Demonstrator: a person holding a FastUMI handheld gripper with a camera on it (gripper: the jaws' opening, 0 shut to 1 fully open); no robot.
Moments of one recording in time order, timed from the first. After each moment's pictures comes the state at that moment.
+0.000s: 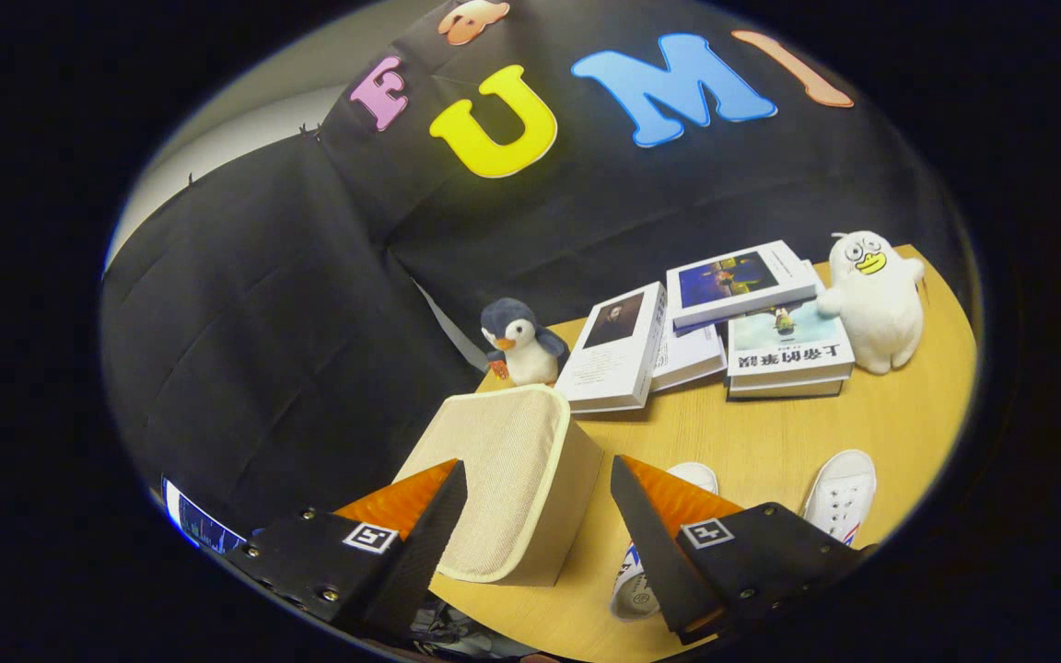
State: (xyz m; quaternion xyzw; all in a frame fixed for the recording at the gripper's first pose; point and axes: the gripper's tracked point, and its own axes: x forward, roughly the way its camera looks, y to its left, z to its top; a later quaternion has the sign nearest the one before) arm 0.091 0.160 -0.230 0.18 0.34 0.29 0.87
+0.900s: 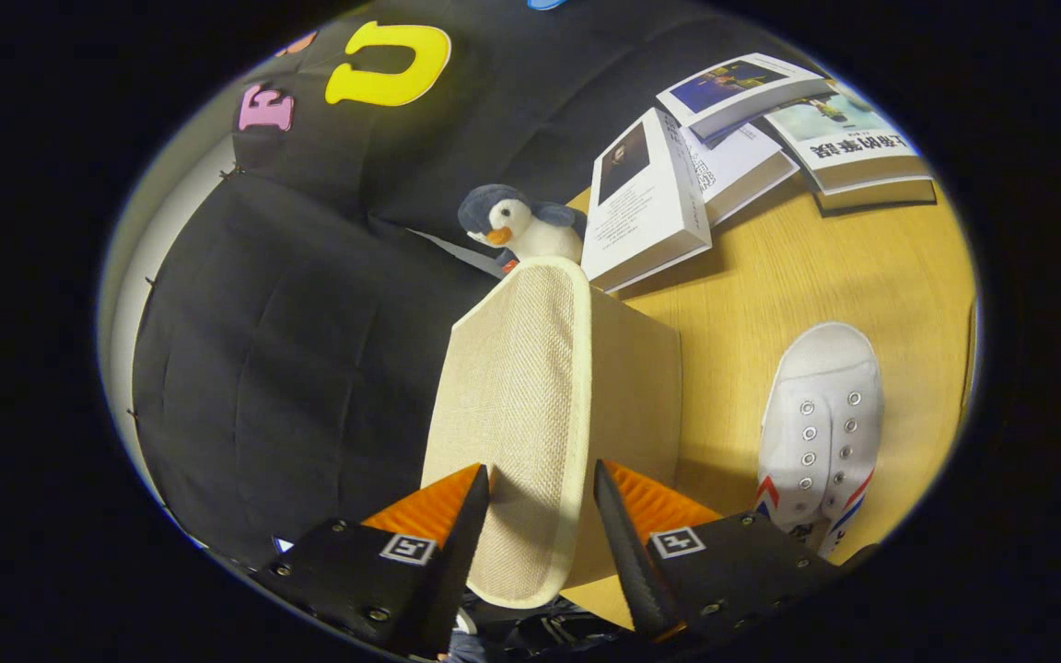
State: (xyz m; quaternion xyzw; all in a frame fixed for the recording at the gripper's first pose) arm 0.082 0.242 -0.308 0.33 0.50 0.34 0.73
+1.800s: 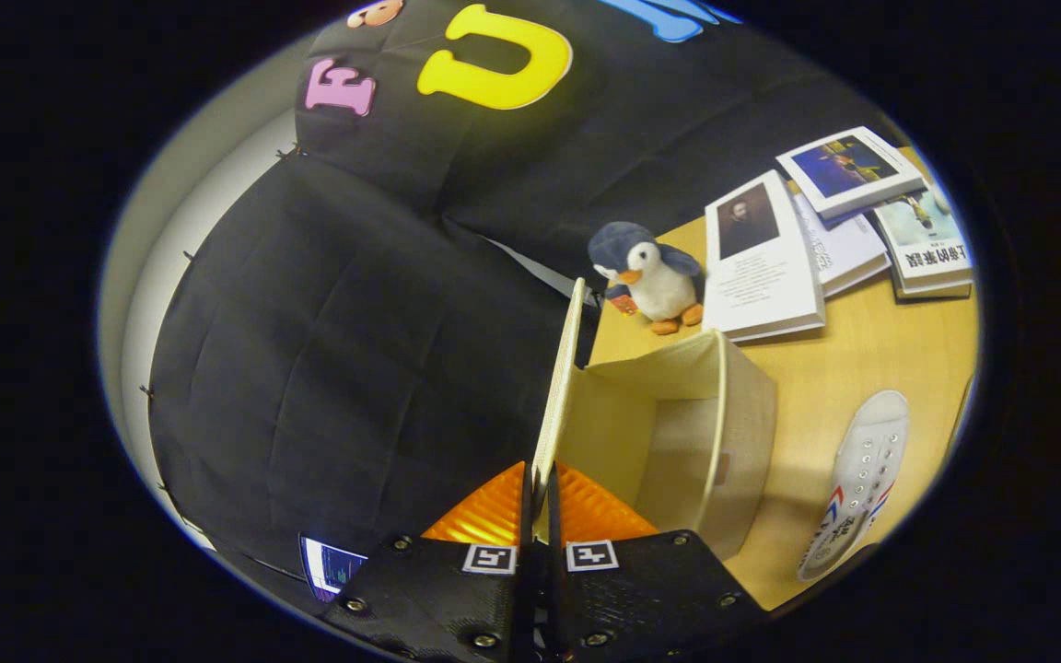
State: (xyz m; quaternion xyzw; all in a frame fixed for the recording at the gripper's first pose) arm 0.078 0.316 -0.157 0.31 0.44 0.41 0.74
